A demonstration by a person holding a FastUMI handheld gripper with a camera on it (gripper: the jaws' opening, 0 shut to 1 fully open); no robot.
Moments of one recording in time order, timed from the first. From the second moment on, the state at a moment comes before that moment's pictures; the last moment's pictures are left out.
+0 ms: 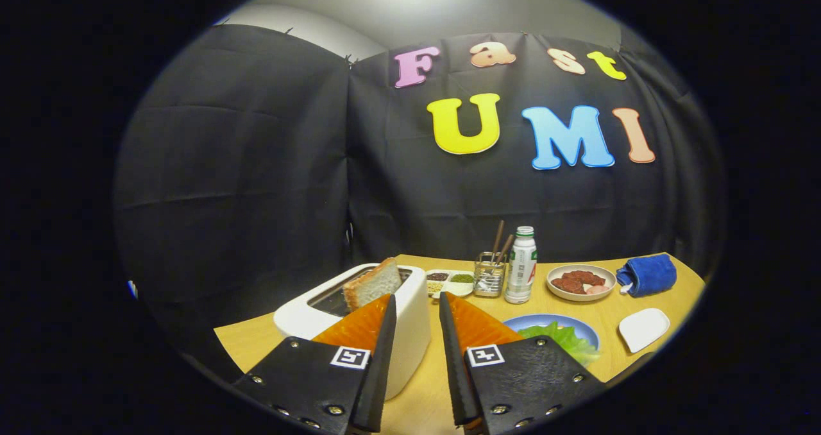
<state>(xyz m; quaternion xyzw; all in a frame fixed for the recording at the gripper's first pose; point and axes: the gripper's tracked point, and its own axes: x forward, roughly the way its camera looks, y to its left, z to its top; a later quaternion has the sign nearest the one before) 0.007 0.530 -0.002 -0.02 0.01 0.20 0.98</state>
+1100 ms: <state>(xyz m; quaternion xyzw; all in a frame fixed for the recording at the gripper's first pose) 0.056 0.589 -0.018 -0.04 0.03 0.16 0.99</state>
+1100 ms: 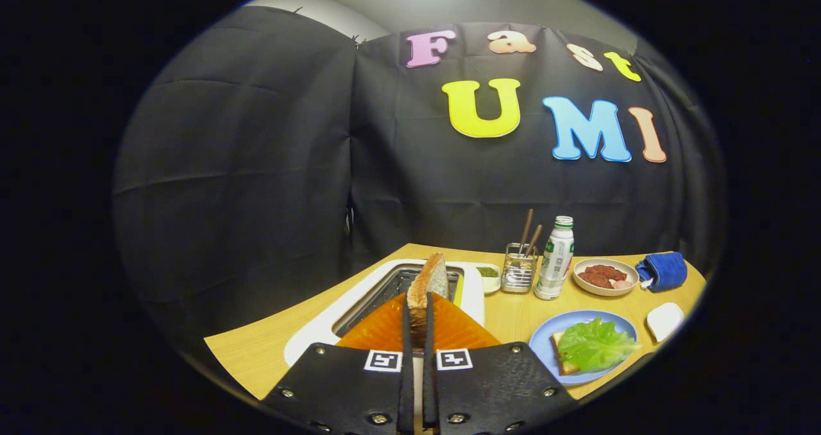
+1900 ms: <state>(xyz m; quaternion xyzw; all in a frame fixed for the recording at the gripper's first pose) 0.045 0.573 0.044 -0.01 0.00 0.18 0.98</state>
